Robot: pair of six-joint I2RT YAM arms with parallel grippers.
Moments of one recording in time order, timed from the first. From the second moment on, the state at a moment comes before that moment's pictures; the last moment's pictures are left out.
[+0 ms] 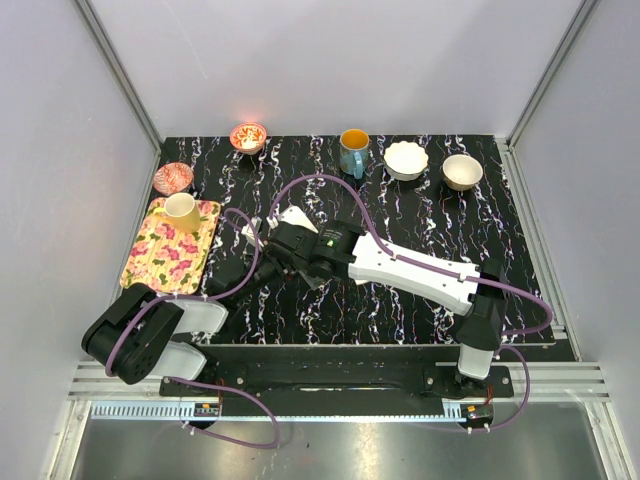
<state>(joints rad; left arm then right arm) -0.55 1.37 0.23 1.21 0.41 -1.41 1.18 1.81 1.79 -1.16 0.49 0.39</state>
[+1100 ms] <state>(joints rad) -0.56 1.37 0.23 1.23 0.41 -1.41 1.18 1.79 1.84 -1.17 0.49 0.40</state>
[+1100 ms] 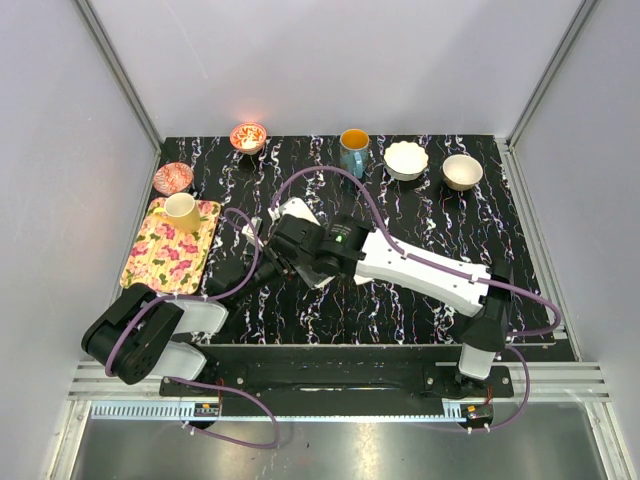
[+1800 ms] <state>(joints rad) -0.56 1.33 0.23 1.23 0.40 -1.43 0.87 1.17 1.29 -0.70 0.28 0.64</state>
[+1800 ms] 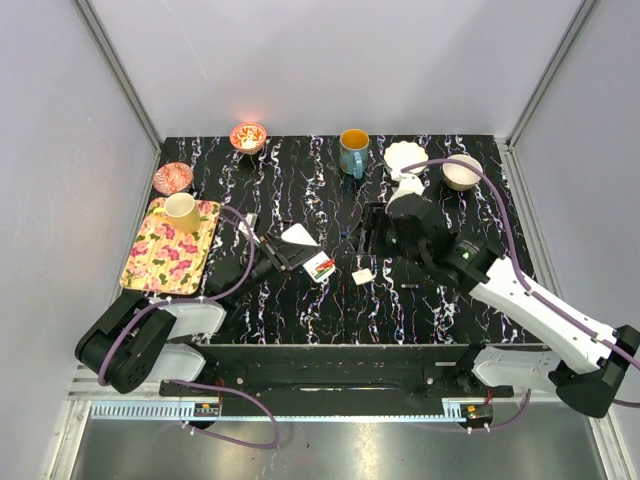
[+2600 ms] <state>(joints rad) -0.56 1.31 0.27 1.24 0.34 -1.44 0.66 1.09 0.83 0.00 -0.29 1.05</state>
